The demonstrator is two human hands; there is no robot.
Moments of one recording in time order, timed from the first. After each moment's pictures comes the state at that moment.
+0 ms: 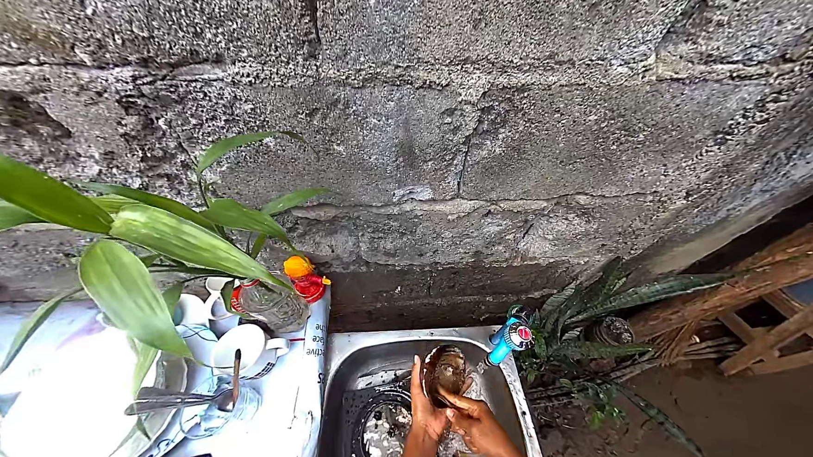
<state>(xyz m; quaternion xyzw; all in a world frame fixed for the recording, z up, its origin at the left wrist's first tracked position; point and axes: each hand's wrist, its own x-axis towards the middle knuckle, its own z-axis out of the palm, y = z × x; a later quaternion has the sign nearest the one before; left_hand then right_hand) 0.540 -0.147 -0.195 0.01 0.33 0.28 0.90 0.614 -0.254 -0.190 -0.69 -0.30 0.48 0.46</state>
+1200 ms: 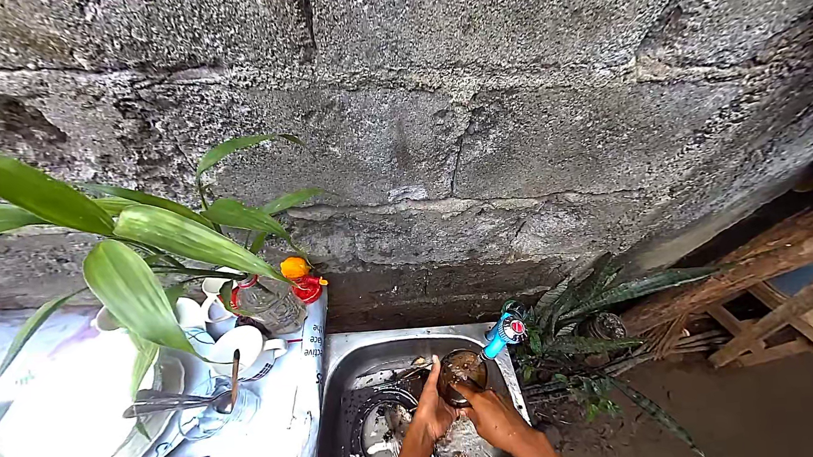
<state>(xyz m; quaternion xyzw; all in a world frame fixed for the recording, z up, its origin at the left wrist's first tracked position) 0.541 -0.150 -0.201 0.14 0.39 0.09 0.91 0.641 -0.246 -0.137 -0.78 -0.50 0.37 -0.02</state>
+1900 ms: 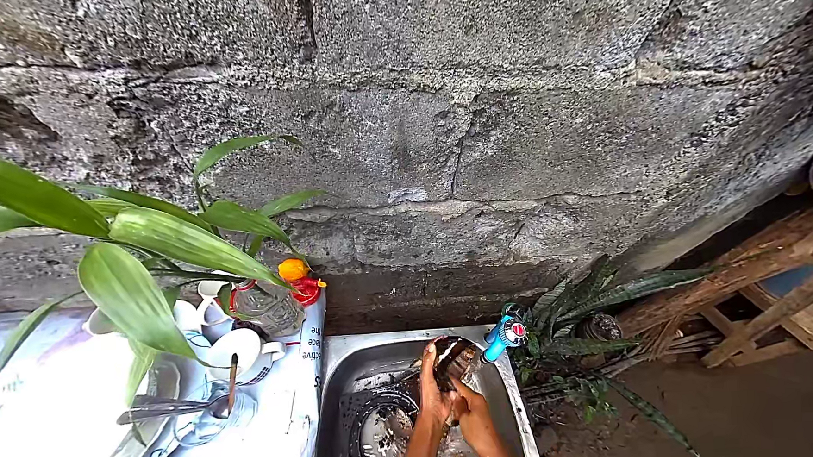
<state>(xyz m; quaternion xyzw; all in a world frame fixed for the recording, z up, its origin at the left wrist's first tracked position) 0.565 -0.145 -0.194 0.17 0.32 0.34 0.87 0.603 -0.243 -0.165 -0.82 -0.30 0.34 0.35</state>
